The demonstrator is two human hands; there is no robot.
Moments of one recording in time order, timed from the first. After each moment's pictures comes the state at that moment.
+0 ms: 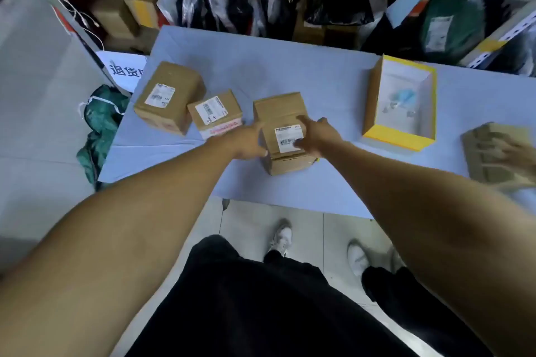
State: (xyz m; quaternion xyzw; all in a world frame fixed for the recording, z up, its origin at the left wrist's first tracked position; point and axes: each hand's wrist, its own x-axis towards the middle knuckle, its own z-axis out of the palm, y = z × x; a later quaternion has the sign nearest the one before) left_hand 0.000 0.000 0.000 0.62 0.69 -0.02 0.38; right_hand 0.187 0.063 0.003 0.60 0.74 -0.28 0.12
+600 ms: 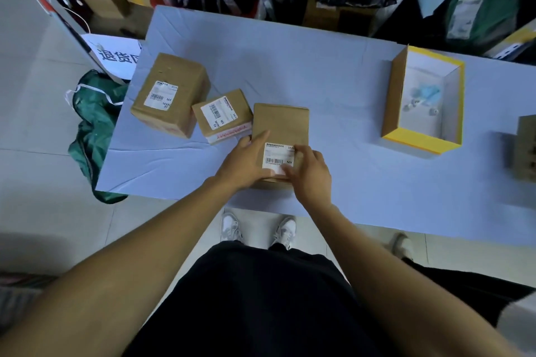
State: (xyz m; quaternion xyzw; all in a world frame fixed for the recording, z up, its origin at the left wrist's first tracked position) left_hand -0.030 -0.016 -0.055 0.57 0.70 0.14 0.41; right_hand 0.139 -0.004 -0.052 0.67 0.66 -0.33 -0.10
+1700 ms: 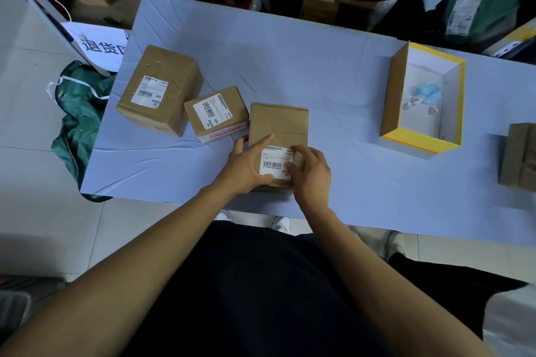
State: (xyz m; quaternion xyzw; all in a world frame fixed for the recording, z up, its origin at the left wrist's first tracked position) left_hand -0.030 -0.020 -0.081 0.52 0.68 0.21 0.48; right_hand 0.136 0.001 -0.060 0.67 0.62 -0.35 -0.20
